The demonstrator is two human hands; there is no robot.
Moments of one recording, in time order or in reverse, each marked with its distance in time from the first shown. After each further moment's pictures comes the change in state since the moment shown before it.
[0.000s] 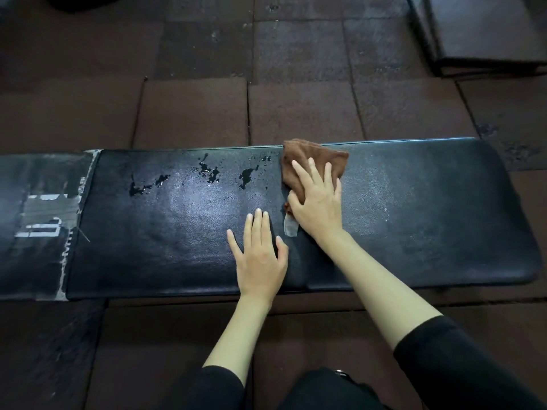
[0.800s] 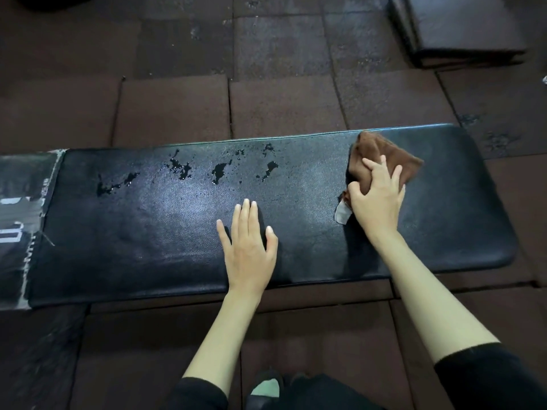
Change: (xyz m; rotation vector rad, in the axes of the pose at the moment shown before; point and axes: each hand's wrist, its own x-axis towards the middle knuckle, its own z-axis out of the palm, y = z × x) left_hand 0.003 0.023 0.003 -0.026 0.055 0.053; right_hand -0.017 0.113 -0.055 0.159 0.248 0.369
